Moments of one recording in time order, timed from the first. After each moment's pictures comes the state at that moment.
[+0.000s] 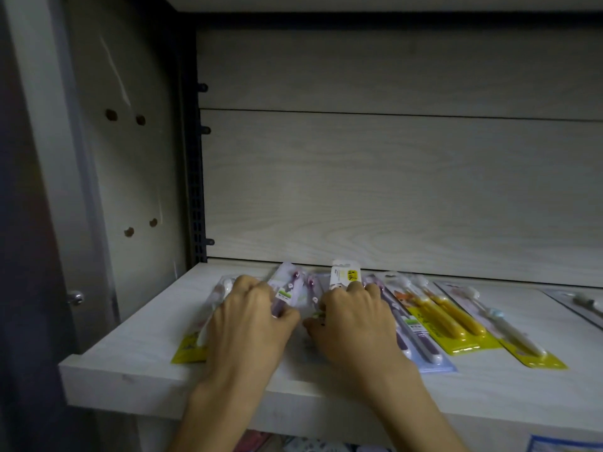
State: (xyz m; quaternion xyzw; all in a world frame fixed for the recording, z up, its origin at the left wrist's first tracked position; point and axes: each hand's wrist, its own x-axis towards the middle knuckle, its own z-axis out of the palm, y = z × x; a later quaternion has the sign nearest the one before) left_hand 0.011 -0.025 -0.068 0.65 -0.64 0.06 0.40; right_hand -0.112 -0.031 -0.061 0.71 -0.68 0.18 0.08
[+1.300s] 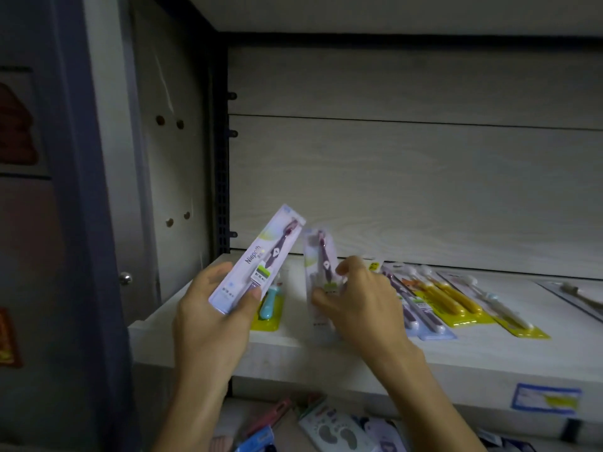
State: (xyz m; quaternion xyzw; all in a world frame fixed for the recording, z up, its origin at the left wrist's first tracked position) left_hand 0.076 0.026 -0.082 0.51 -0.47 -0.21 0.69; right_hand -0.087 0.002 -0.056 0.67 -0.64 0.38 0.03
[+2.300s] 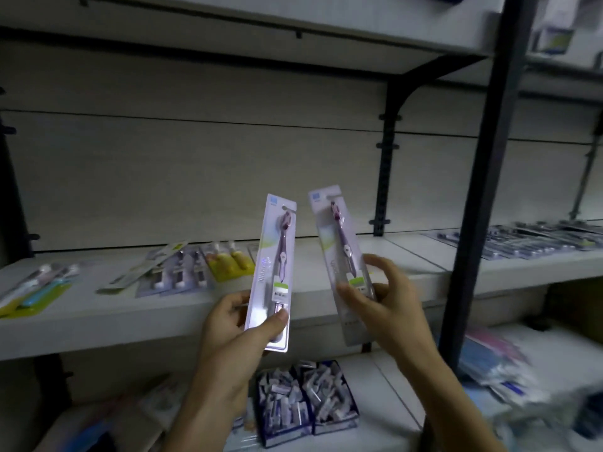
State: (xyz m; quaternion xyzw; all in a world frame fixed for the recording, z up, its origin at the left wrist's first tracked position) left_hand -0.217 0.171 -0.085 0.35 -0.49 -0.54 0.58; right_hand -0.399 0.204 -0.079 0.54 -0.56 0.61 -0.15
